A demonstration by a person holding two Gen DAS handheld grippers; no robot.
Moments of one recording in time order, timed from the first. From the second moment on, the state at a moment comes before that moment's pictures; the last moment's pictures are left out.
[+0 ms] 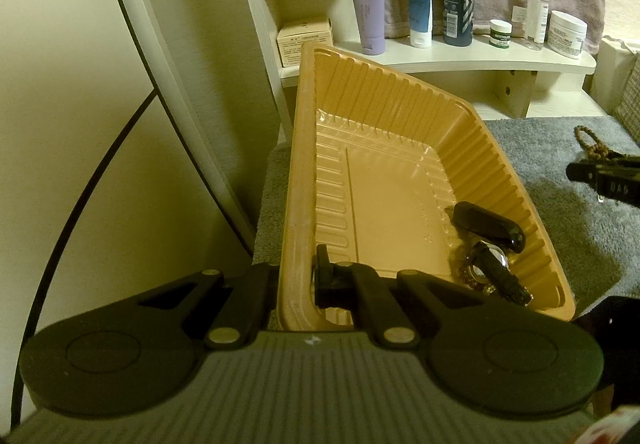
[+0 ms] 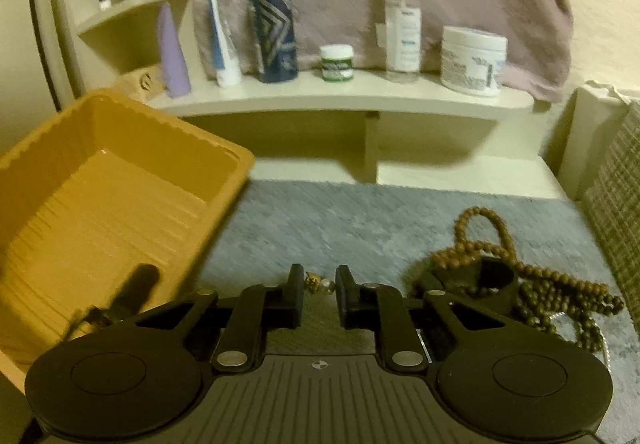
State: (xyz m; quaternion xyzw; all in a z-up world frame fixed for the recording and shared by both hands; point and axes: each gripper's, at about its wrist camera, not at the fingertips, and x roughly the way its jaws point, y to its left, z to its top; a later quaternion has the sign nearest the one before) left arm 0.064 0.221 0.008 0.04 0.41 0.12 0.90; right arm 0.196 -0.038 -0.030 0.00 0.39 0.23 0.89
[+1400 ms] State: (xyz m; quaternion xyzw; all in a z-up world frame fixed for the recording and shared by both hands) left arm 0.076 0.220 0.008 0.09 0.46 0.09 0.88; right arm 0.184 -0.013 -0.004 0.04 0.39 0.33 0.86
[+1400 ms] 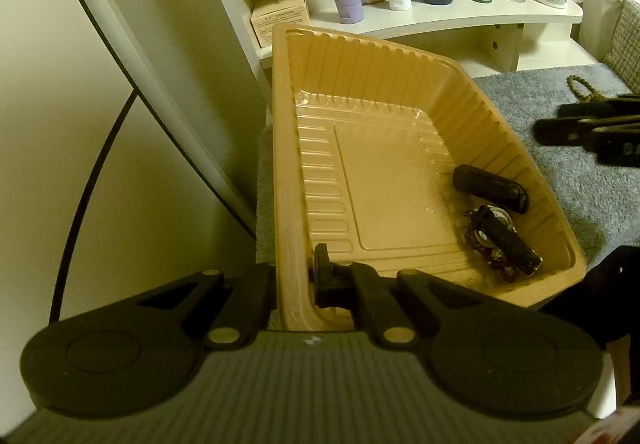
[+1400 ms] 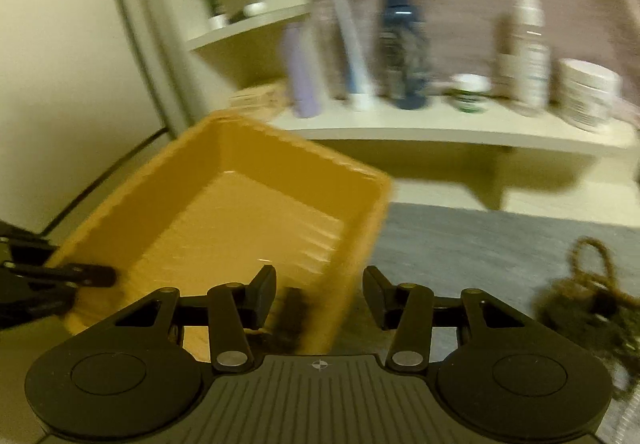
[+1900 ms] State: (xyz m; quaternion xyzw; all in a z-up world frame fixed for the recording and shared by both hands) left arm 0.074 0.218 0.009 0.10 0.46 0.09 0.88; right arm 0.171 -0.121 -0.032 0.03 0.41 0.18 0.90
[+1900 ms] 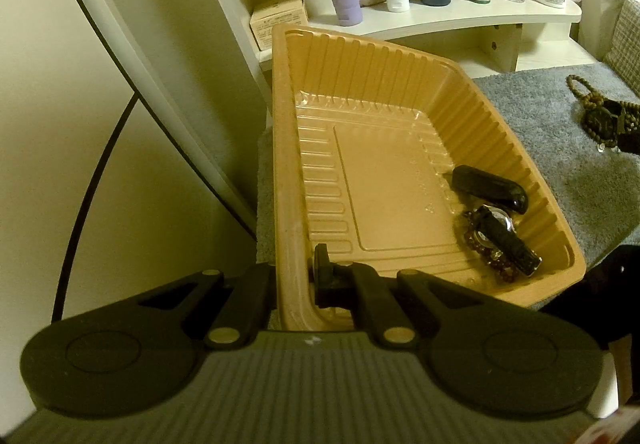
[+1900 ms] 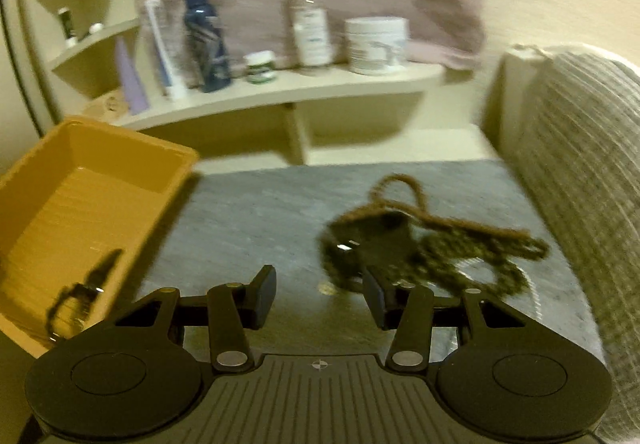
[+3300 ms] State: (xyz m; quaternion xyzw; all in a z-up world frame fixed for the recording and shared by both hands) left arm 0.074 0.219 0.009 0.10 0.46 0.09 0.88; right arm 0.178 -0.036 -0.005 0.00 0.36 0.33 0.87
